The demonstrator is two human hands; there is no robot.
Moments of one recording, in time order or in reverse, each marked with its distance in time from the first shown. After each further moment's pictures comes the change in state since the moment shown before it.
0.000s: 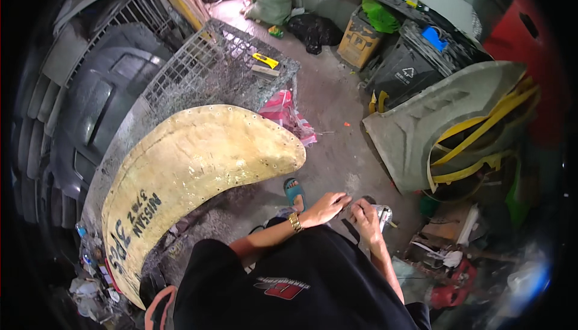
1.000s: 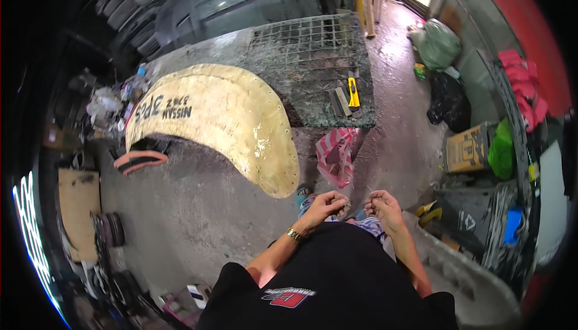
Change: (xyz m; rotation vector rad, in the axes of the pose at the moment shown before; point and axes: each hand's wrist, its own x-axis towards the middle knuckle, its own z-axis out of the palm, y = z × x) left_hand 0.211 0.035 -0.058 -1.054 1.043 -0.153; right_hand 0.429 -0.076 -0.093 0.298 -1.004 0.394
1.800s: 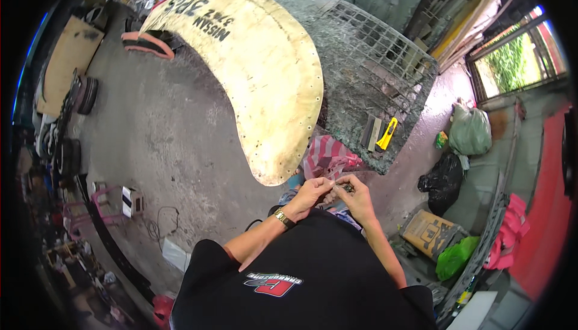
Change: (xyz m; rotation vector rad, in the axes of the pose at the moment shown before) left_hand 0.063 0.042 -0.003 -0.596 0.348 0.231; right_hand 0.144 -0.073 0.088 -0.896 -0.450 0.015
